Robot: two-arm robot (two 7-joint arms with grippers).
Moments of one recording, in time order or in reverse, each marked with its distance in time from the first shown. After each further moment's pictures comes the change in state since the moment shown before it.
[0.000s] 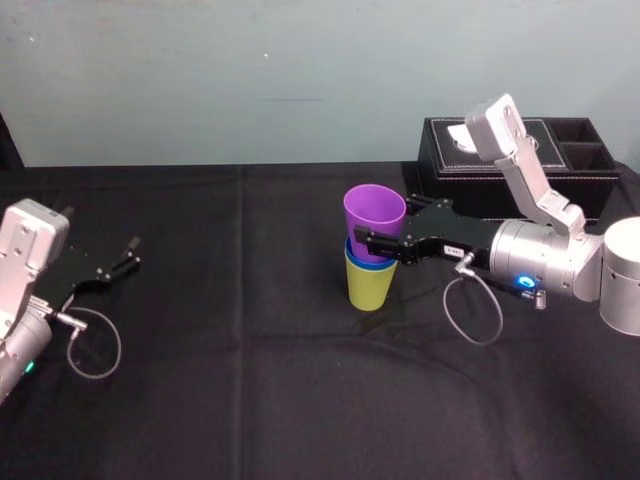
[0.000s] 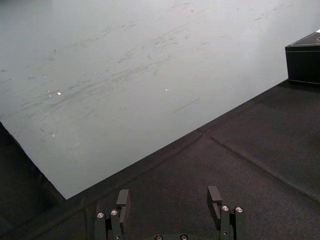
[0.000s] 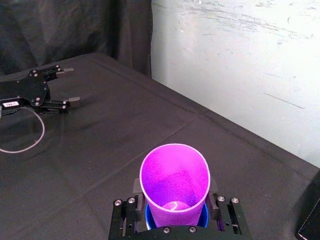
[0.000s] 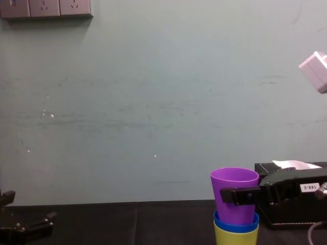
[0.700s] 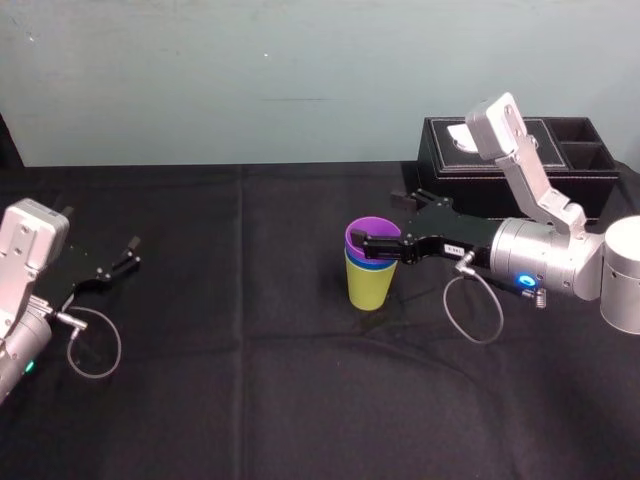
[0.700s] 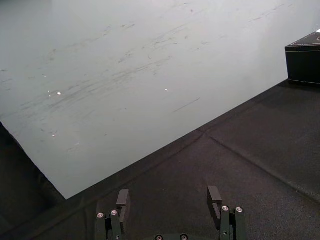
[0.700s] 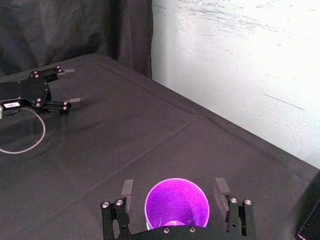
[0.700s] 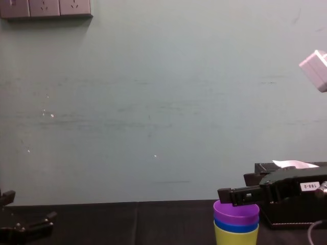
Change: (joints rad) left arm 0.000 0.000 0.000 0.000 0.000 0.000 0.000; right arm 0.000 0.002 0.000 -0.003 0.001 -0.001 0.001
